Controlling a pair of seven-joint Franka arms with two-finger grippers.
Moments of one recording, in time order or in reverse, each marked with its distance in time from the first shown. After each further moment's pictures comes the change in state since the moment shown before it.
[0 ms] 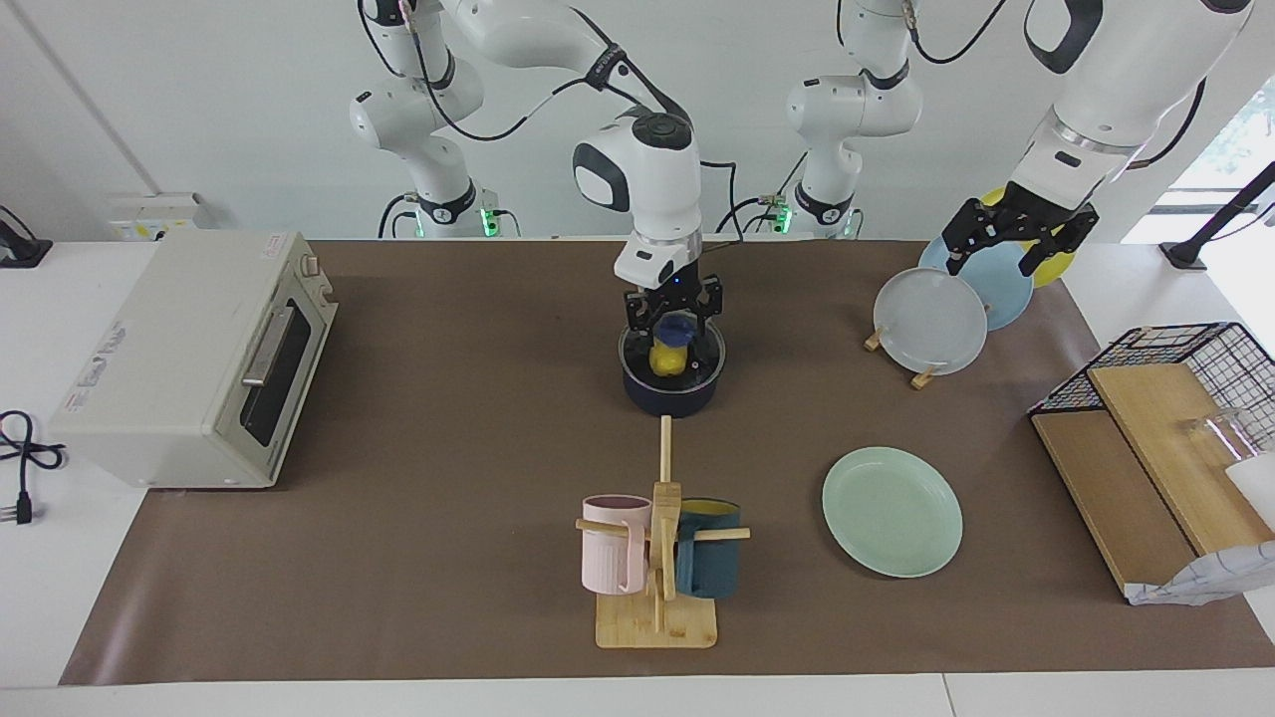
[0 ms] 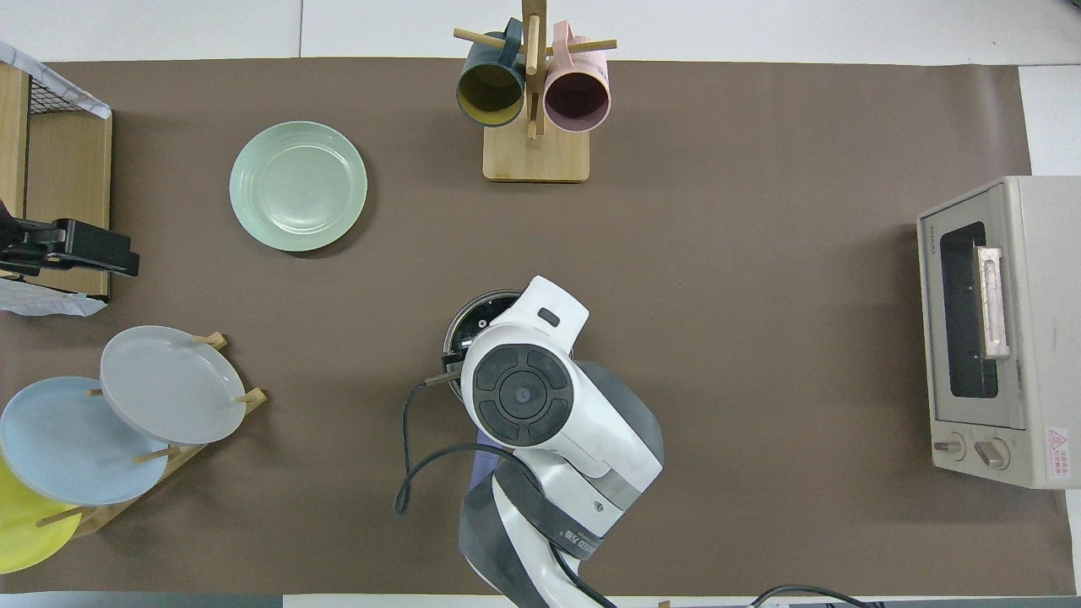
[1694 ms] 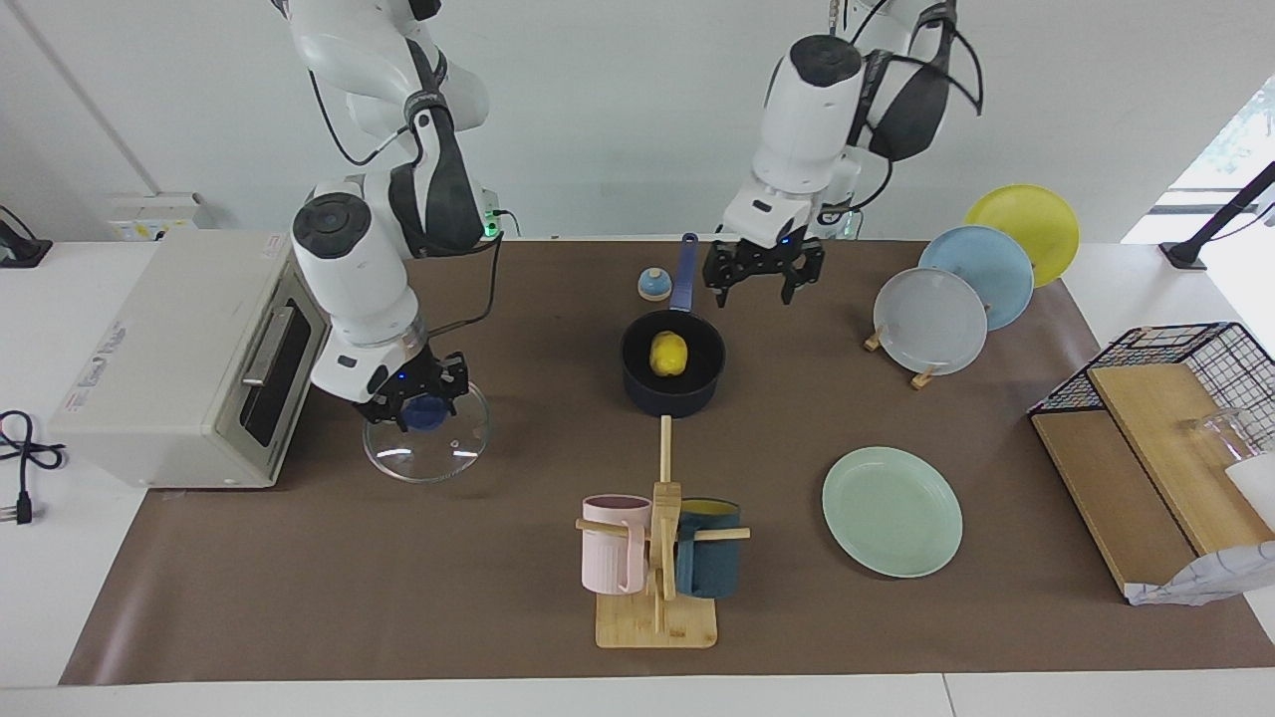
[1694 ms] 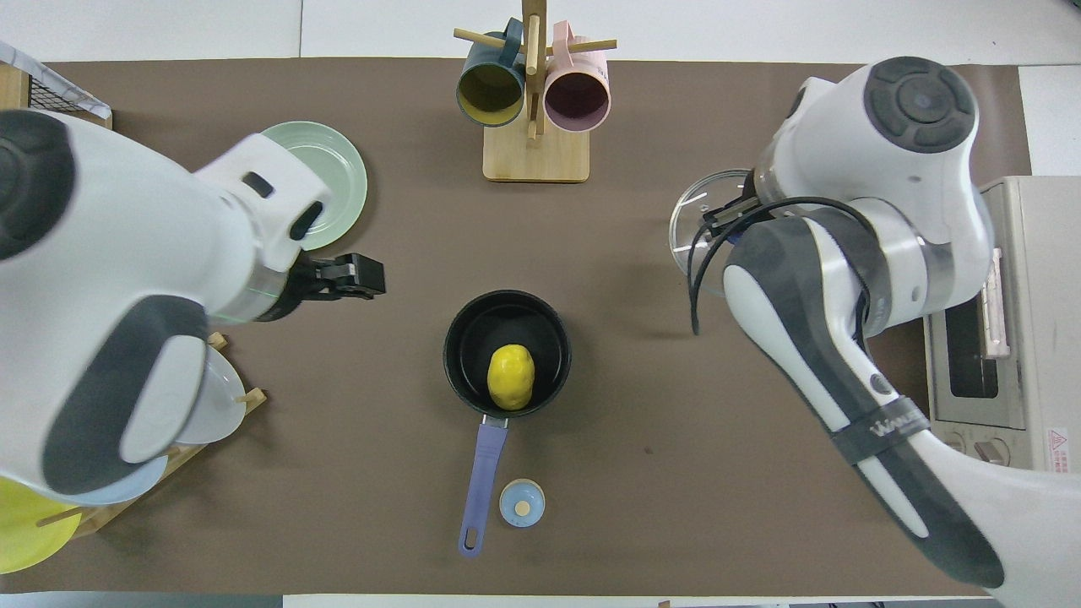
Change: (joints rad) left arm -0.517 0.033 -0.044 -0.350 -0.005 0.463 -0.622; right arm -0.616 0.008 -0.017 0.090 0.026 -0.234 -0.870
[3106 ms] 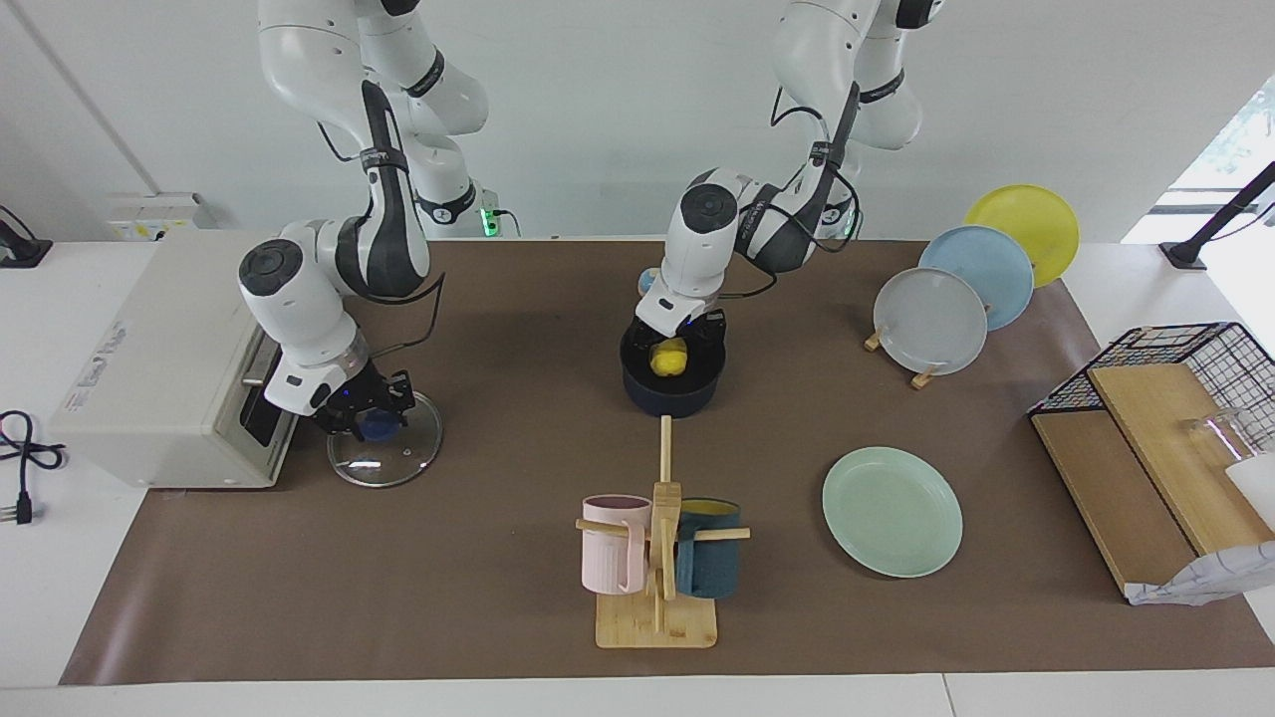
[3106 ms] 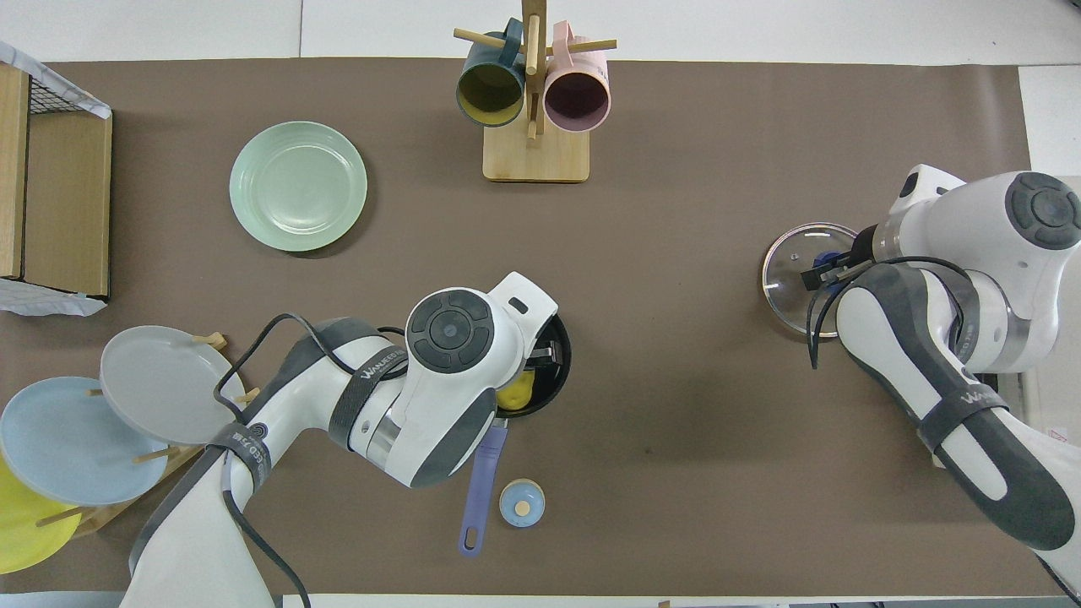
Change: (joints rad) left arm -0.101 0.218 0.008 -0.122 -0.095 0.268 -0.051; right arm -0.140 -0.033 0.002 -0.293 0.065 0.281 -0.163
